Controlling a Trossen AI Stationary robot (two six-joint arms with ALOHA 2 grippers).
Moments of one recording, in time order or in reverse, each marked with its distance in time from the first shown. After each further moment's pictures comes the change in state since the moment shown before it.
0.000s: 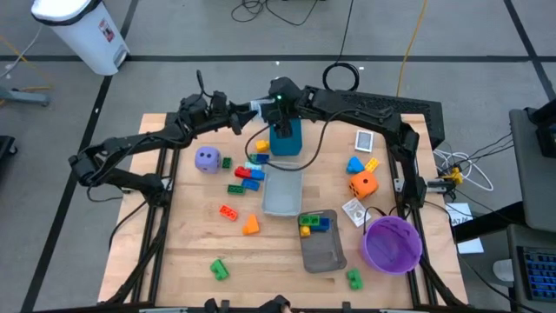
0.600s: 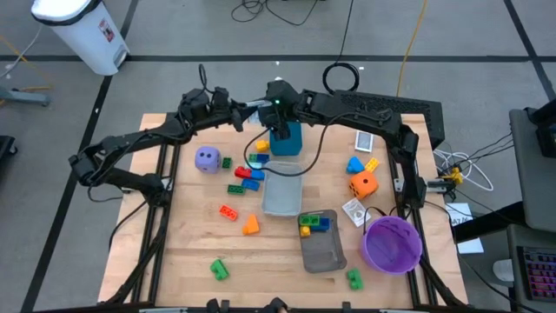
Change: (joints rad) left arm -0.009 0.000 0.084 -0.133 -0.005 0.047; right arm 0.024 0.000 0.000 0.029 0.043 -0.025
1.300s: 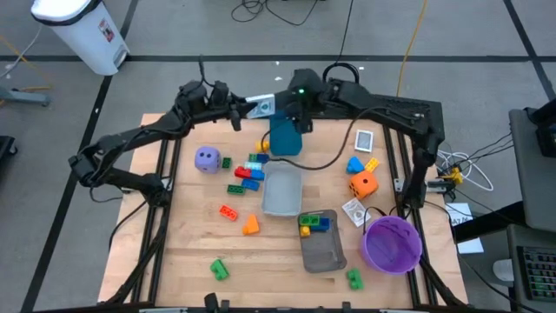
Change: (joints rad) left arm 0.044 -0.001 0.105 -0.118 0.084 0.211; right arm -0.016 -0.194 0.002 -0.270 0.100 0.114
